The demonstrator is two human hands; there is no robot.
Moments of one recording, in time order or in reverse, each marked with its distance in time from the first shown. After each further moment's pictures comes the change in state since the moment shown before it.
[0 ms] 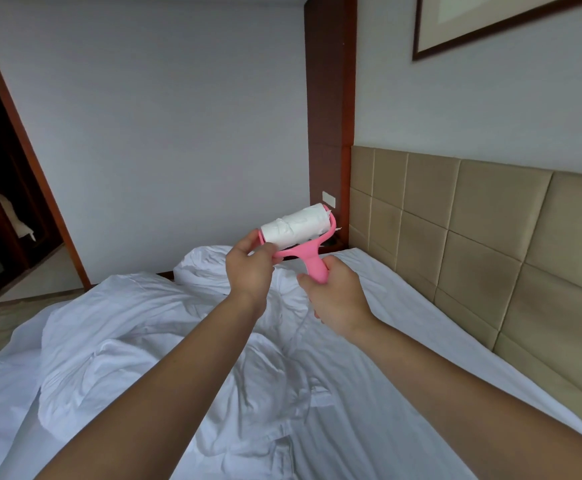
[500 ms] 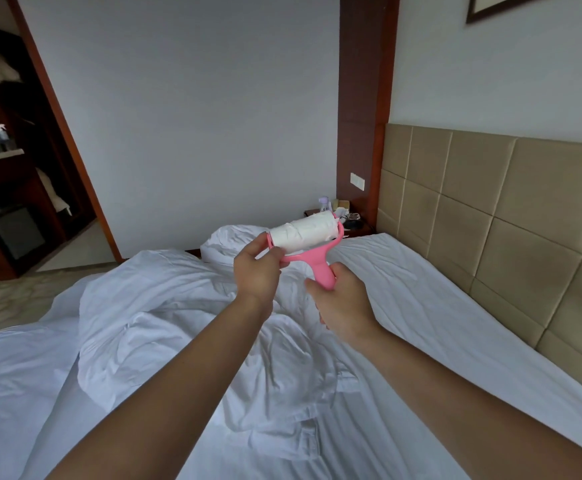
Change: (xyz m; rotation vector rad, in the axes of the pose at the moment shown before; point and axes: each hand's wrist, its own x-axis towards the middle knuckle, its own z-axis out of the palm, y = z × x) left_hand 0.027 -0.041 -0.053 0.013 0.062 -0.078; right_hand 0.004 0.033 0.065 -0.009 -0.052 0.044
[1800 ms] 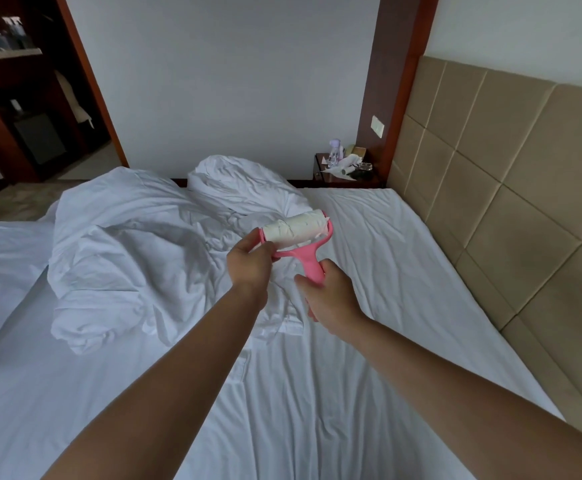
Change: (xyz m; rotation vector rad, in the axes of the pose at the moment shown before) left_hand -0.053 -0.125 0.148 -0.097 0.270 -0.205; right_hand 0.021 0.140 -0.138 0.013 -0.276 0.179
